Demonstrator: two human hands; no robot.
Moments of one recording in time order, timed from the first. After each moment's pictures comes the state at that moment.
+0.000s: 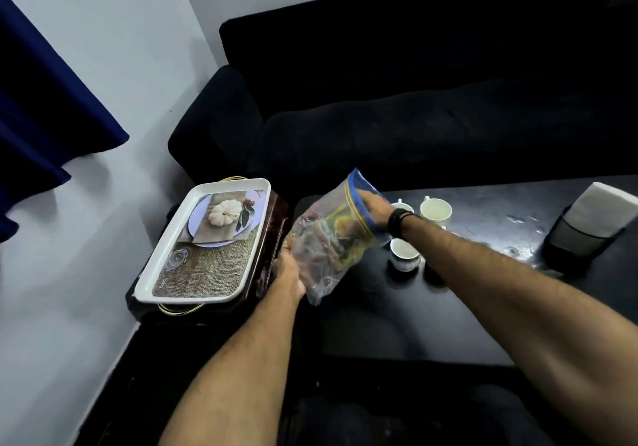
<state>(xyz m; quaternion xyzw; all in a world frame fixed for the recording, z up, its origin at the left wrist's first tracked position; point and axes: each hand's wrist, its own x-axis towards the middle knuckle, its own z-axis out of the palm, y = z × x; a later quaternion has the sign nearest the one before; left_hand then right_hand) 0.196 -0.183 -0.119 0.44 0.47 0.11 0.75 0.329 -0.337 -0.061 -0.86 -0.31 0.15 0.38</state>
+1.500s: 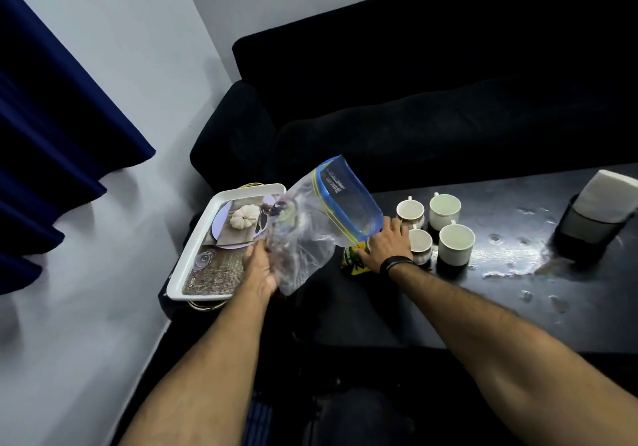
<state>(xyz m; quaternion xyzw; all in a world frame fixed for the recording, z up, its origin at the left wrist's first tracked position) 0.143 -0.121 -0.066 0.42 0.42 0.21 0.78 0.253 -0.339 -0.121 -0.97 -0.20 -0.01 0.13</state>
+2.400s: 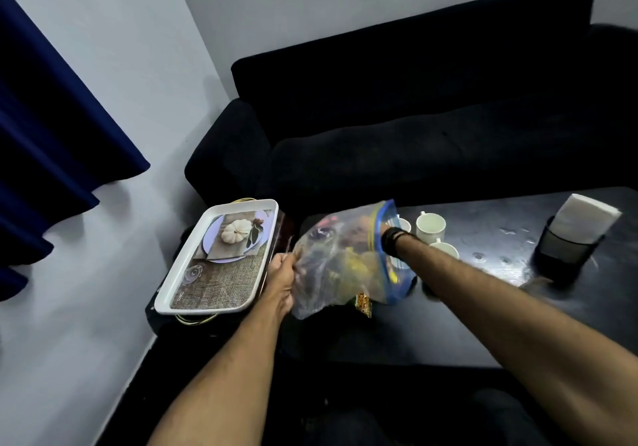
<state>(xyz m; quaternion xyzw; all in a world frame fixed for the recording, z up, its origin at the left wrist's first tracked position) 0.157 -0.176 -0.081 0.58 0.37 0.14 0.71 0.267 -0.359 -0.004 -0.86 -0.22 0.30 0.36</state>
